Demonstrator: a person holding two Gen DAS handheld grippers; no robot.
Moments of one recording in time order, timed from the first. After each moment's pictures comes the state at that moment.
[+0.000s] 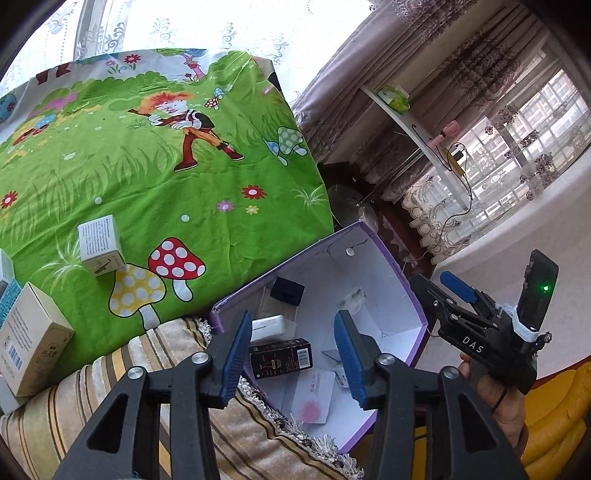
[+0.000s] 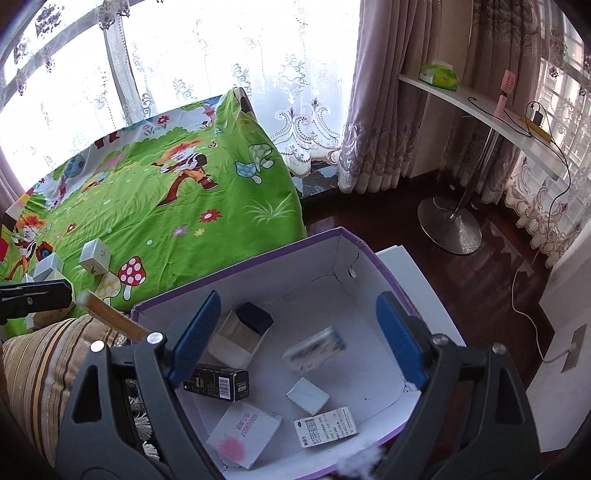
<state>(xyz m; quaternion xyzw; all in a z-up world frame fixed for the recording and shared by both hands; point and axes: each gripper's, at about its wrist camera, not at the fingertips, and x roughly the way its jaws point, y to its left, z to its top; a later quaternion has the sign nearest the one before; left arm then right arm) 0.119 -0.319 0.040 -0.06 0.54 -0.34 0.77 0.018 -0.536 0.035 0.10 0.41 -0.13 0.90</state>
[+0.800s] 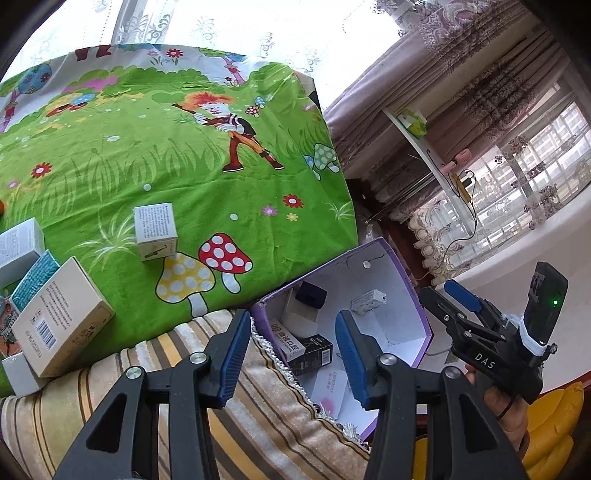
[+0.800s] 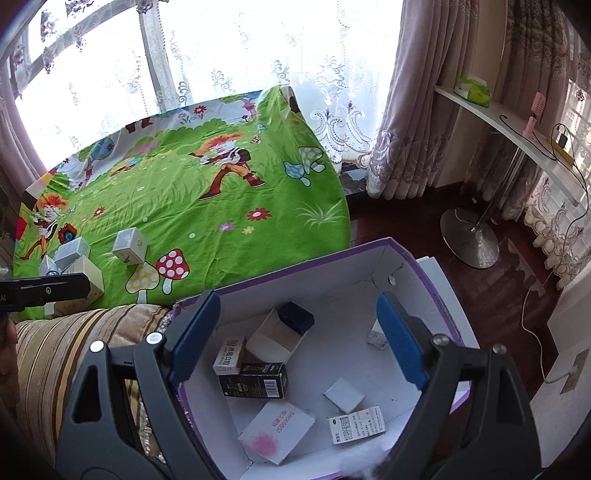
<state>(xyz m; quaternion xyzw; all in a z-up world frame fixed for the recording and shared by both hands) 0.127 -0.256 0.039 -0.10 0.53 -0.31 0.78 0.036 -0.480 0.052 0.06 0.42 -0.08 0.90</state>
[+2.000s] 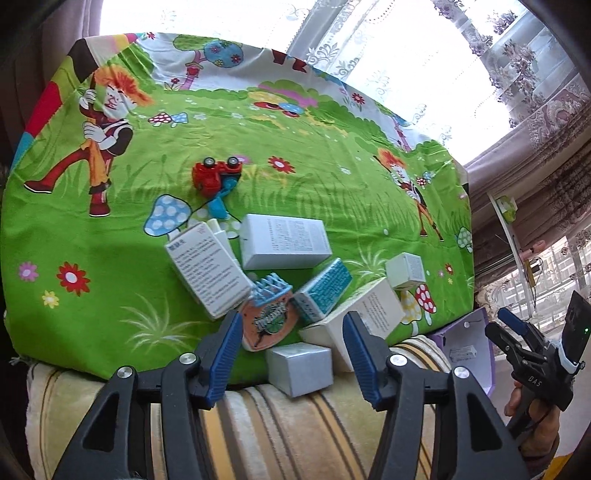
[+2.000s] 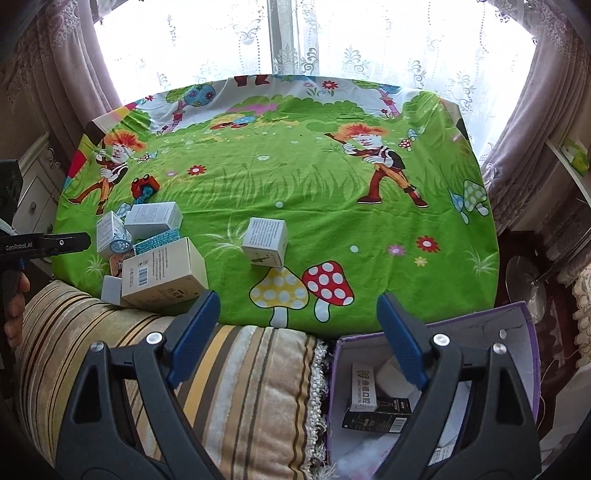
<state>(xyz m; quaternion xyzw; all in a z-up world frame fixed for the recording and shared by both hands) 0.154 -0.009 0.012 -0.16 0.52 -0.13 0.83 0.115 -0.316 0.043 -0.02 0.45 0.07 0.89</state>
